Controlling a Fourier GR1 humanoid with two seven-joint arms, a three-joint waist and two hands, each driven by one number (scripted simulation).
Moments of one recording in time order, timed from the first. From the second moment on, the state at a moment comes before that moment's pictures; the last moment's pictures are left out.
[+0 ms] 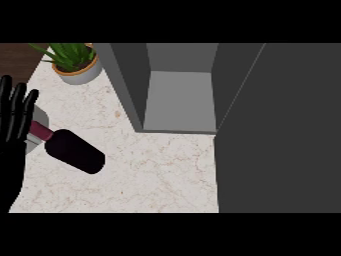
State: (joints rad) left arm -0.01 0.10 0.01 -2.10 0.02 0.02 0.04; right arm 0.00 -0.10 0.02 -2.10 0.00 0.01 -0.01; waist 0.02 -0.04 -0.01
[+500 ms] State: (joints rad) left arm 0.09 0.12 0.03 -2.08 0.51 -0.24 0.08; right arm 0.12 -0.13 0.09 -2.18 -0.11 0.13 0.05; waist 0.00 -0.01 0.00
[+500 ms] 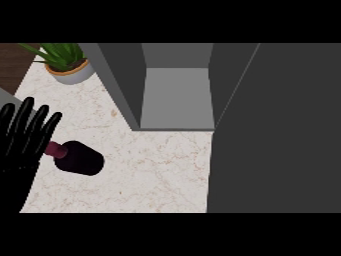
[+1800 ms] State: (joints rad) left arm 0.14 0.30 0.37 -2.33 1.13 -0.09 0.49; right arm 0.05 -0.17 0.07 -2.41 -0.24 0.13 0.44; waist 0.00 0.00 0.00
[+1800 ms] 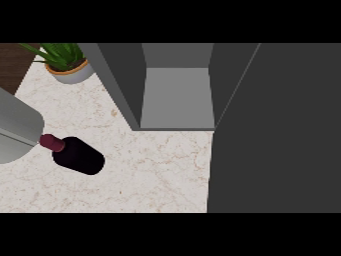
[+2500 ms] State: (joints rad) left arm 0.11 0.34 0.53 -2.17 1.17 -0.17 0.53; right arm -0.02 -0.16 0.05 -2.42 -0.23 0.10 0.51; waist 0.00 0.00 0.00
